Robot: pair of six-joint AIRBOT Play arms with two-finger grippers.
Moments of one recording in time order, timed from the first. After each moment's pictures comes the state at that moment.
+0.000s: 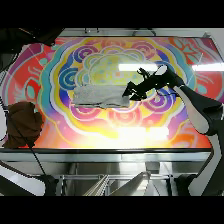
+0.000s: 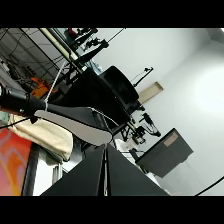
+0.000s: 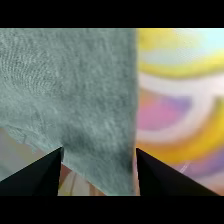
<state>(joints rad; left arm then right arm) 0.11 -1.83 2.02 -0.18 -1.75 -1.11 0.20 -2.04 1.68 -0.78 1.19 1.52</state>
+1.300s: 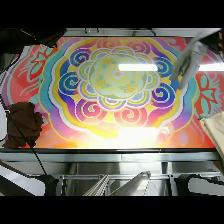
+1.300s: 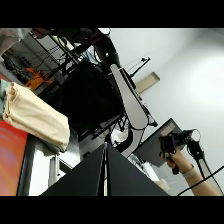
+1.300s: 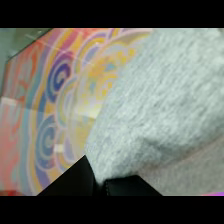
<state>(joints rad) 0.09 -1.83 2.02 -0.15 -1.78 -1.11 -0.43 -1.44 1.68 -0.65 1.24 1.43</state>
